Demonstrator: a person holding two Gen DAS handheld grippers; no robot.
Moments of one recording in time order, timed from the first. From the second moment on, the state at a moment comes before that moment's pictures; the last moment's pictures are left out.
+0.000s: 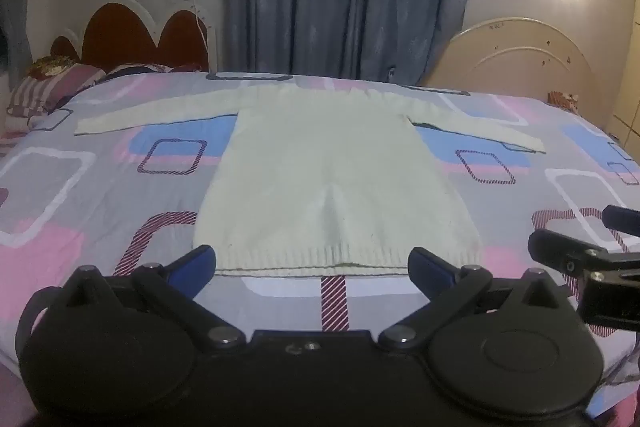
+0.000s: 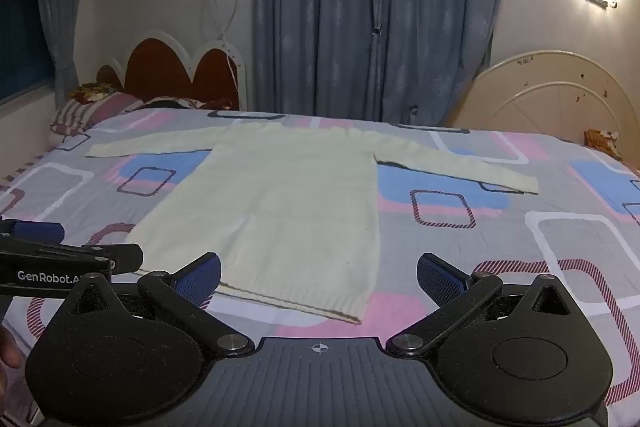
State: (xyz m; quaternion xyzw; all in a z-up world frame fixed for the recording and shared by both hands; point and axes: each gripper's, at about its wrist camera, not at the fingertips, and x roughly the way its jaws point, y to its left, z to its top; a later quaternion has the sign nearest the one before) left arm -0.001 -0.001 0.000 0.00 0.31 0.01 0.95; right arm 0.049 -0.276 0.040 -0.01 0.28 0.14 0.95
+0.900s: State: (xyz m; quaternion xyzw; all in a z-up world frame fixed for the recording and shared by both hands) left arm -0.001 0.006 0.002 -0.02 0.32 0.00 0.95; right arm 0.048 -0.272 0.042 -0.01 0.27 0.14 0.95
